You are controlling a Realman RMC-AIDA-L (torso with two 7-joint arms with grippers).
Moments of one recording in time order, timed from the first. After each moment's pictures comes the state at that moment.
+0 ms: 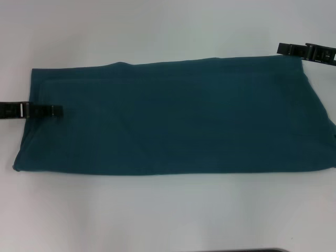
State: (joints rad) left arm -0.50 -2.06 -2.56 -0.85 -0.69 1.44 -2.17; right arm 0.50 2.00 2.52 0.59 -1.99 1.26 -1.22
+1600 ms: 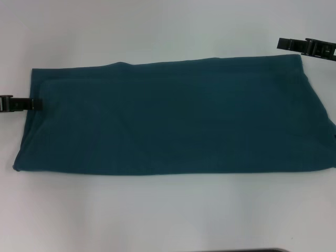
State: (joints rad) left arm -0.49 -2.03 -2.56 -0.90 -0.67 1.43 -2.21; right arm 0.51 2.00 2.53 0.60 -1.99 1.25 -1.22
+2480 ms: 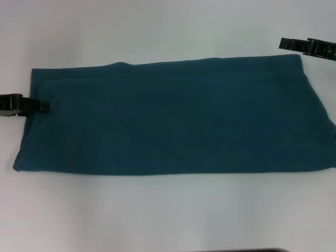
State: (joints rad) left arm -0.55 -2.03 -2.52 -0.87 -0.57 1.42 -2.37; right arm 0.51 2.00 2.53 0.60 -1.99 1.25 -1.22
